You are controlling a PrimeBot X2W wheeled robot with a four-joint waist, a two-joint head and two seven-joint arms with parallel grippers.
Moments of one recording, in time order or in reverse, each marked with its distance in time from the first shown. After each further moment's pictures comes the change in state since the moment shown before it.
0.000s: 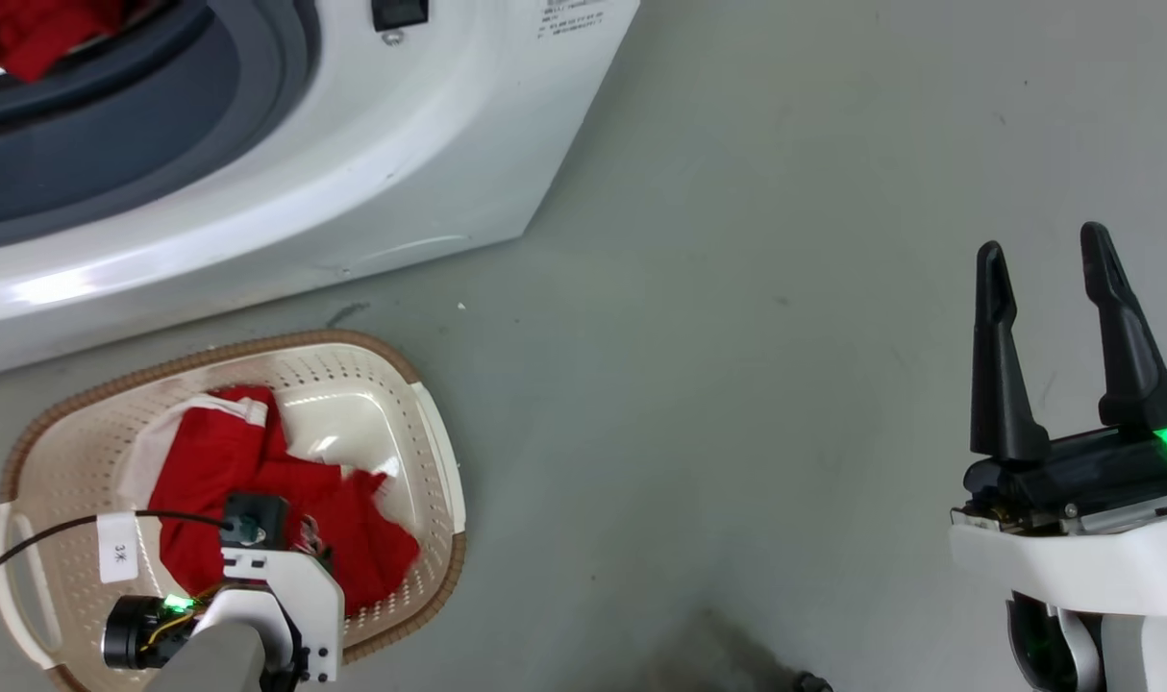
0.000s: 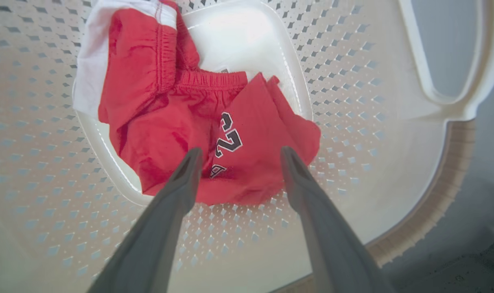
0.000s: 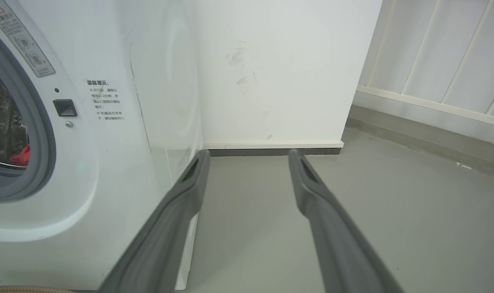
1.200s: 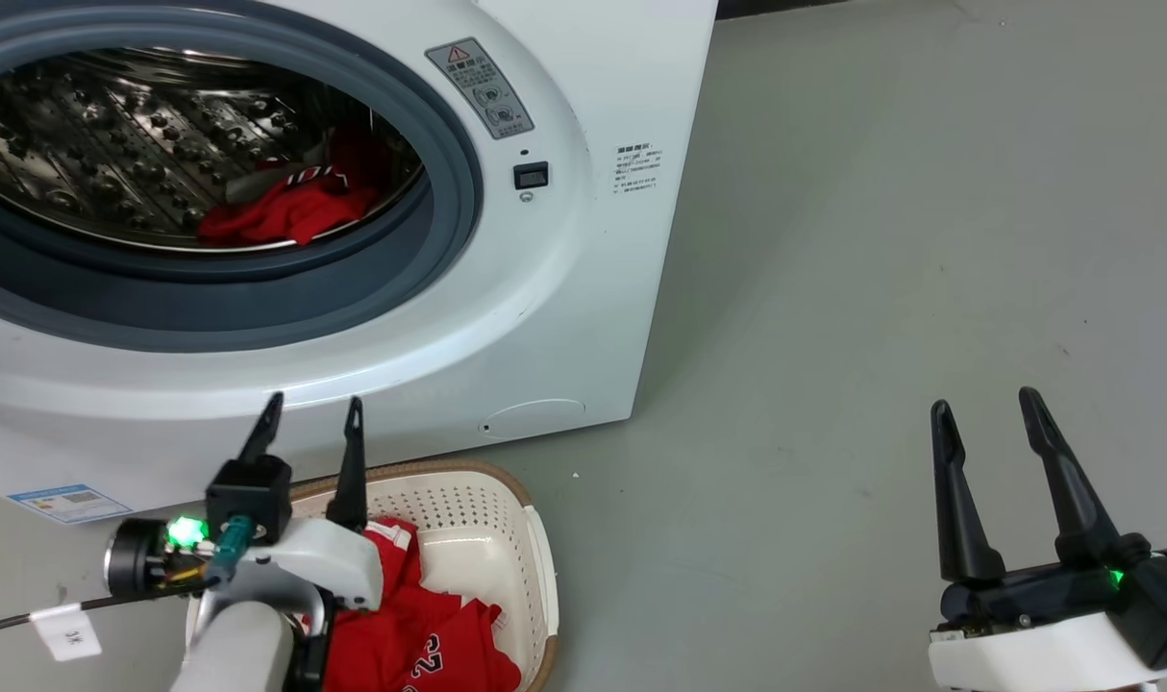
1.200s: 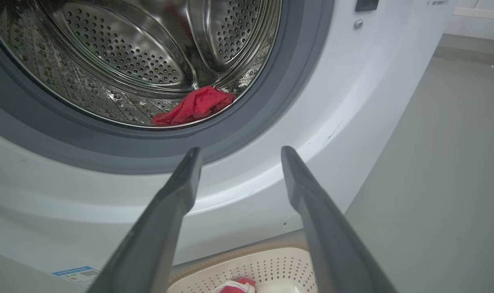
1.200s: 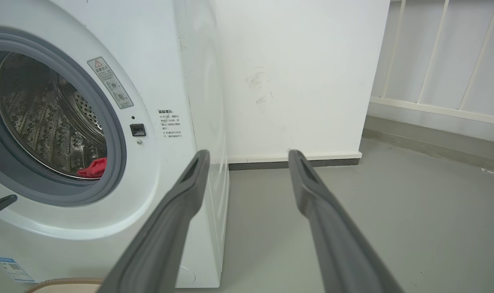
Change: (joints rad) left arm 0.345 -0.003 0.407 -0.907 0.383 0.141 -0.088; right arm 0.197 0.000 -0.012 0.101 -0.043 0.000 0.000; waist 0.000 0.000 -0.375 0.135
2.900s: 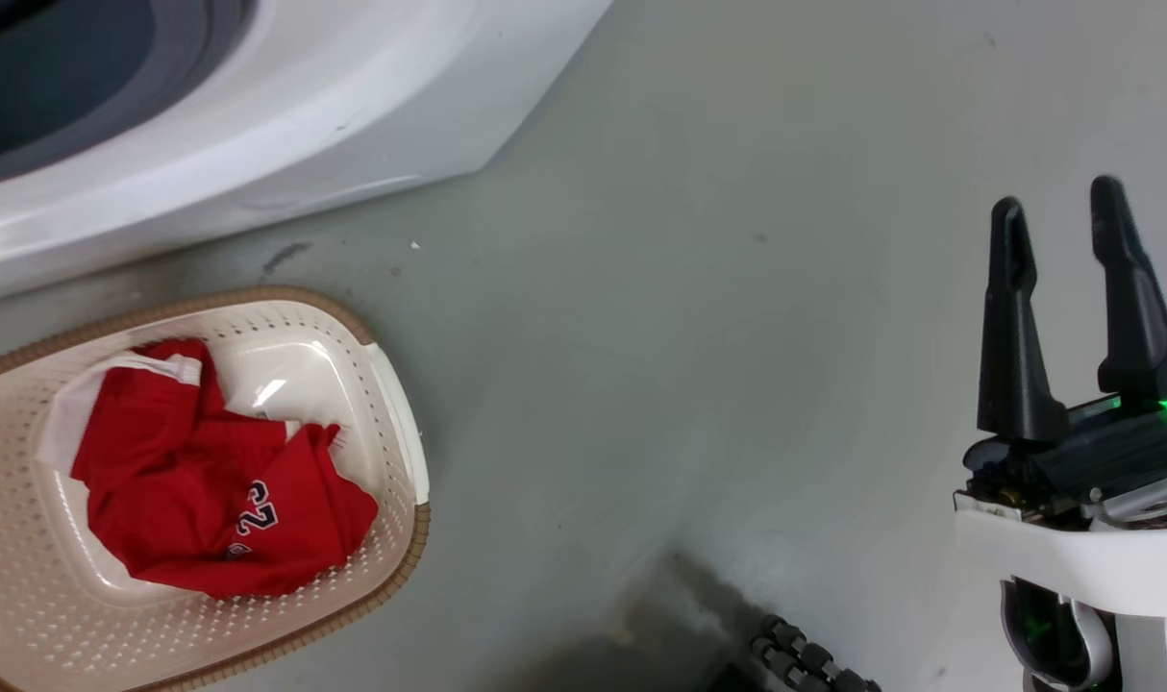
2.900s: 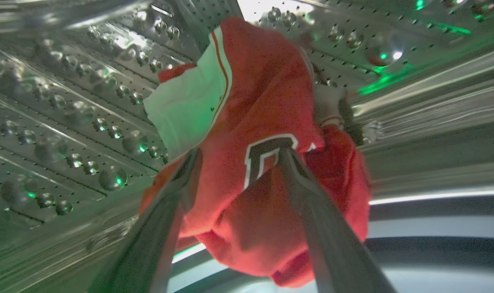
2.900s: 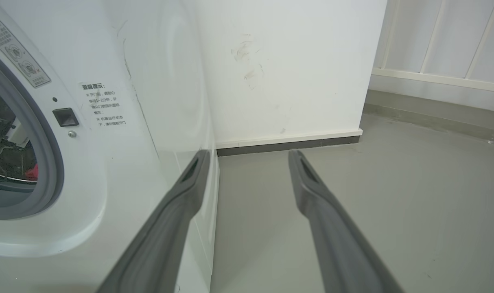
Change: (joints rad) left arm -1.204 0.434 -0.284 0.322 -0.296 -0.255 1.144; right arm -0.240 0.000 0.060 -0.164 0.179 0.000 0.000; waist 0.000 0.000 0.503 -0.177
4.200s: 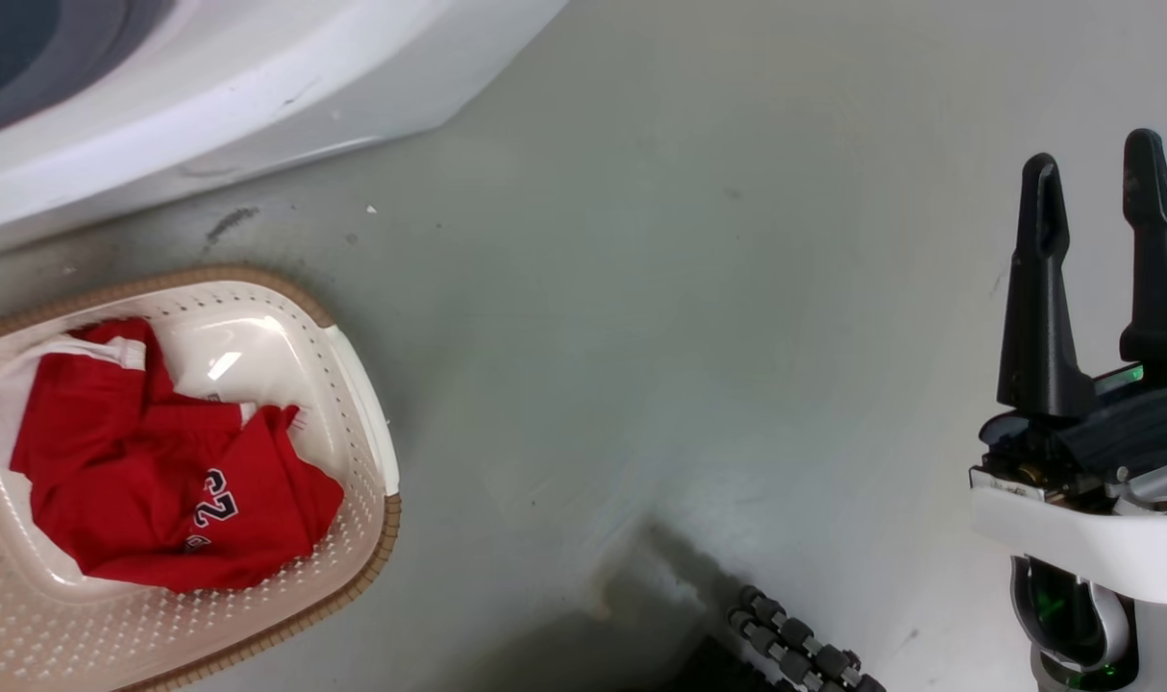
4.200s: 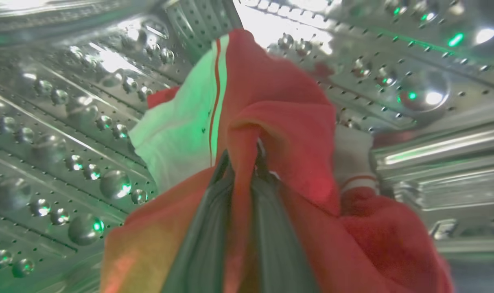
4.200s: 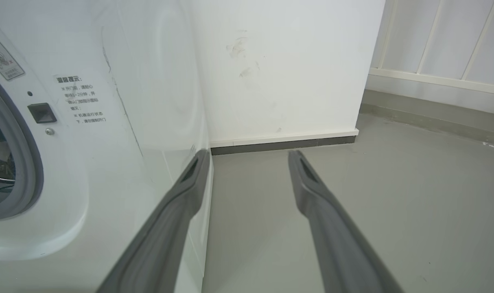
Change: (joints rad) left arm -0.158 0.012 -0.095 0.132 -0.014 0.000 -0.134; right arm -0.052 0.000 -0.002 -0.026 0.035 0.000 0.000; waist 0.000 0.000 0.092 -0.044
